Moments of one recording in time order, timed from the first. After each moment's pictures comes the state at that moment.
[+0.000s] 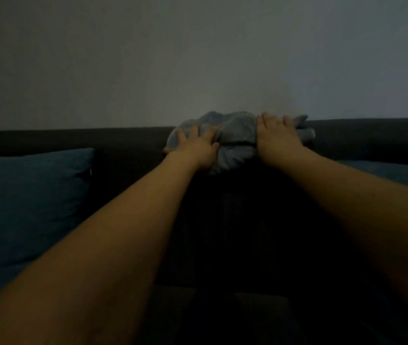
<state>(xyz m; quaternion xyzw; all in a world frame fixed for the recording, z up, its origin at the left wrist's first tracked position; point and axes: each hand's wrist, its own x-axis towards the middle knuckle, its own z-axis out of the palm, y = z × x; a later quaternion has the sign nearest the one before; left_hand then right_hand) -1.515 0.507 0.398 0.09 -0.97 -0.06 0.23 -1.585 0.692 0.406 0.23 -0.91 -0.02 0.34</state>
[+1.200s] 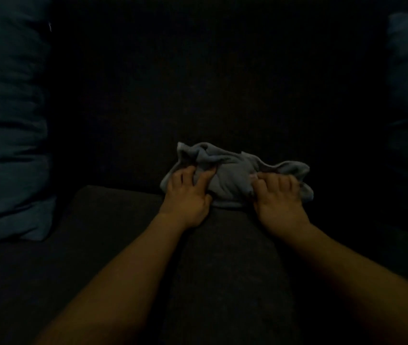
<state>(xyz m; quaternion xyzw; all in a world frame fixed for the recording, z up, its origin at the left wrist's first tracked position) -1.477 0.519 0.058 0.08 -0.96 -0.03 0.25 -1.562 0.723 0.058 0.37 -0.78 0.04 0.50</state>
